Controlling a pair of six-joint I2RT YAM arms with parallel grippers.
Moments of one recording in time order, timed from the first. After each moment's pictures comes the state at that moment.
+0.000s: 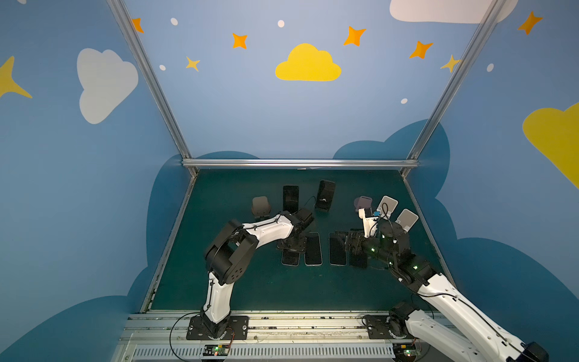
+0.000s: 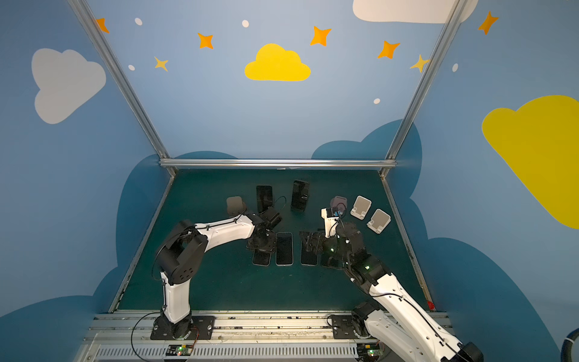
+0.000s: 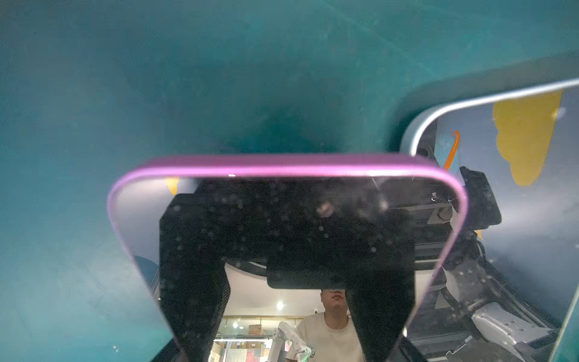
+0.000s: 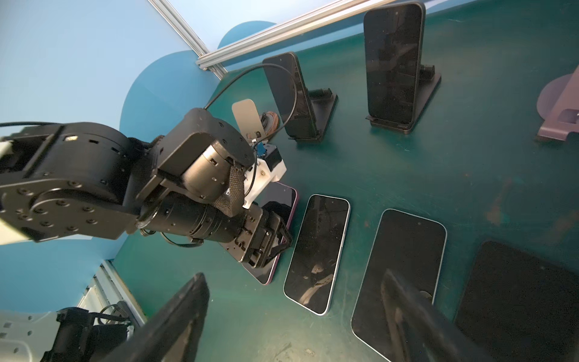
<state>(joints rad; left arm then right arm) -0.73 1.97 1.33 -0.79 -0.04 -0.60 0.58 0.80 0.63 -0.27 -0.18 0.48</state>
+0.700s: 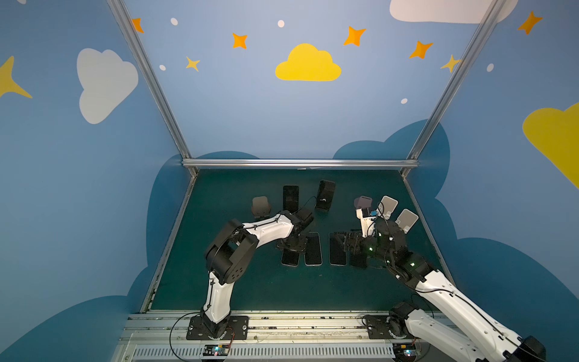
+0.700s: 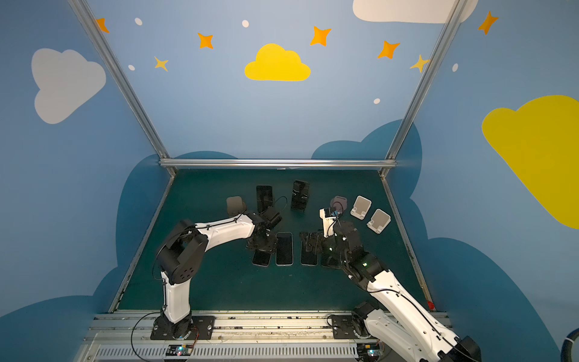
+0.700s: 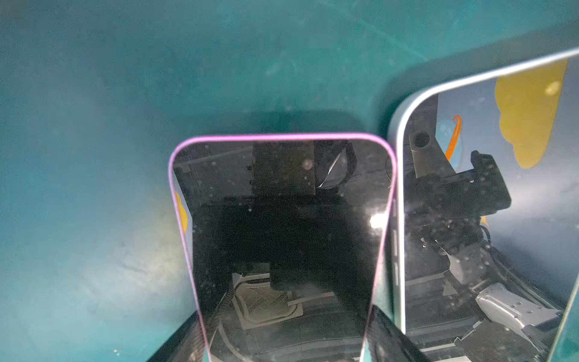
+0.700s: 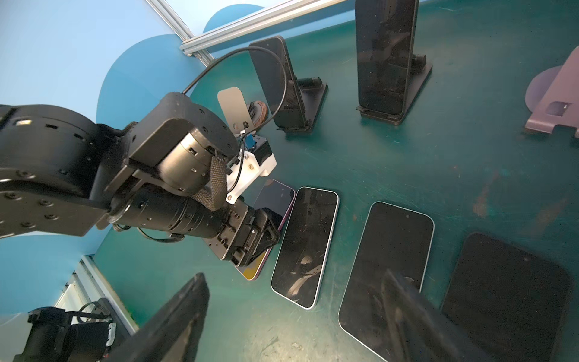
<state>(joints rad) -0.73 1.97 1.34 -0.81 -0.03 -0.54 0.58 0.84 0.65 -0.30 -0.16 0.45</state>
